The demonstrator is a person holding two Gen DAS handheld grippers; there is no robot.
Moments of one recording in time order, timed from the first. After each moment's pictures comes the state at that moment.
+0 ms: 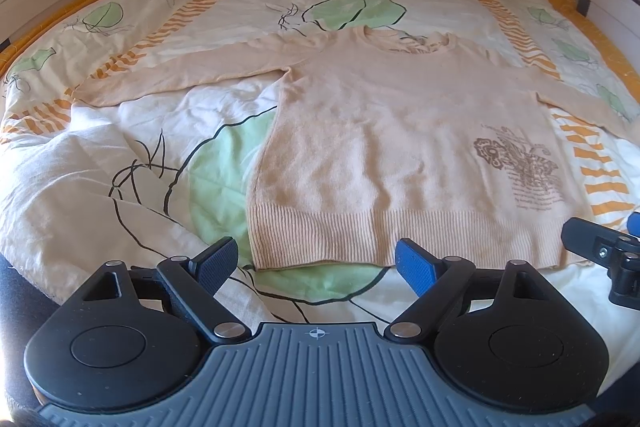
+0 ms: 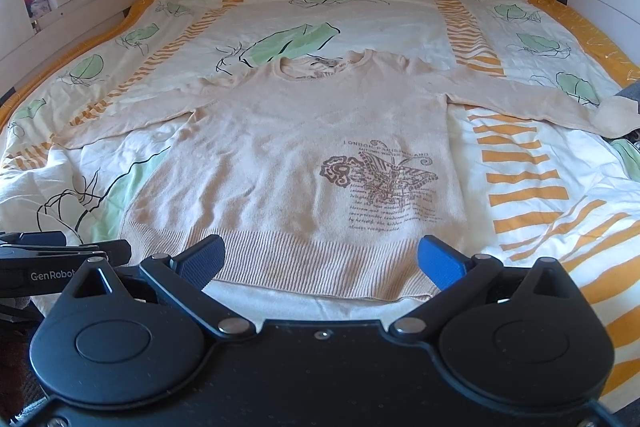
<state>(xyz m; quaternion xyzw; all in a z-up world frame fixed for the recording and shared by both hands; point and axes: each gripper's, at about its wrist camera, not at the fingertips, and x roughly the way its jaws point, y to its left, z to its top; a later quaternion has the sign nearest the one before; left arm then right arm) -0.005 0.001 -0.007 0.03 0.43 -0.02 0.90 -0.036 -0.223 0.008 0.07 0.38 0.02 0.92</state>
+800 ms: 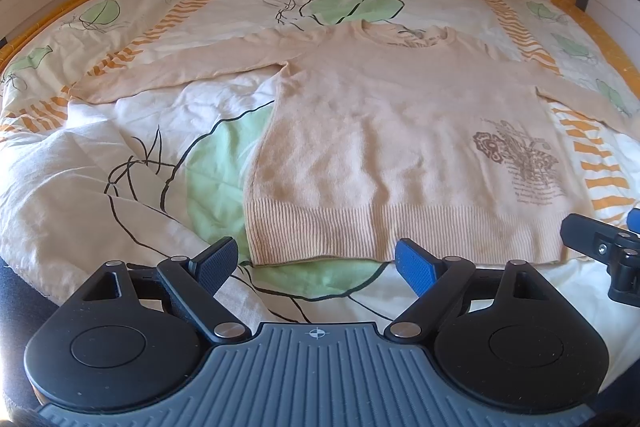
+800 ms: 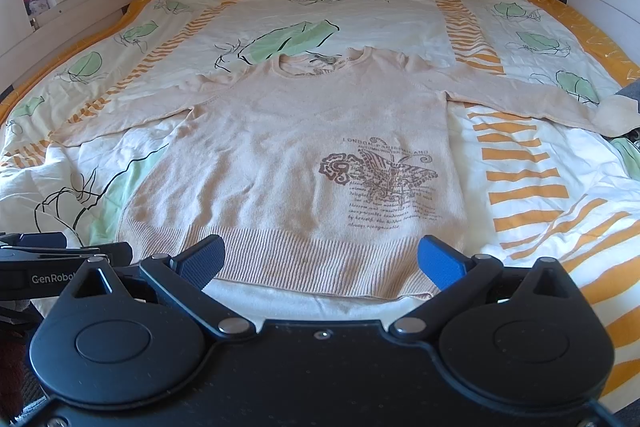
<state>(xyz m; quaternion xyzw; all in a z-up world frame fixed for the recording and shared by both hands) -0.003 0.002 -0.011 0.03 0.44 -0.02 0.90 -0.035 -0.223 0.007 0.07 0.39 0.02 0.92</state>
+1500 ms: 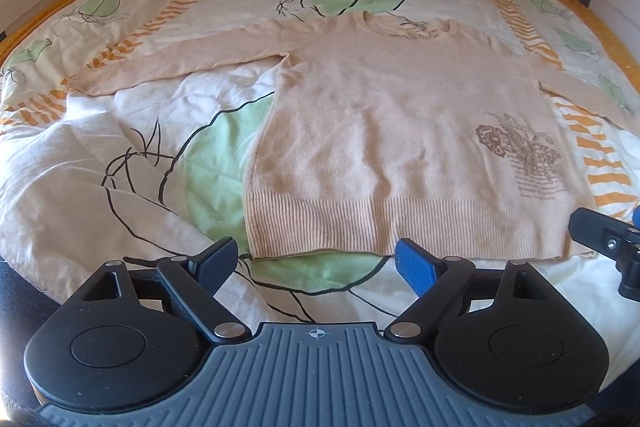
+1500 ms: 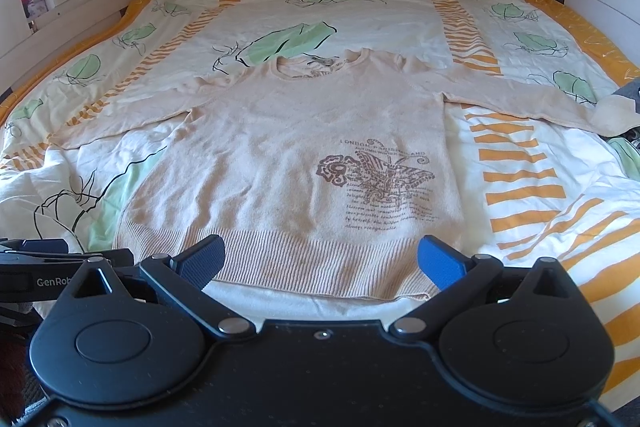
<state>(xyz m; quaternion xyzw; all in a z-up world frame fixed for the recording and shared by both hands) -0.001 0.002 -0.014 0.03 0.45 -0.02 0.89 -0.037 -0.225 0.008 0.07 0.38 0.02 0.92</state>
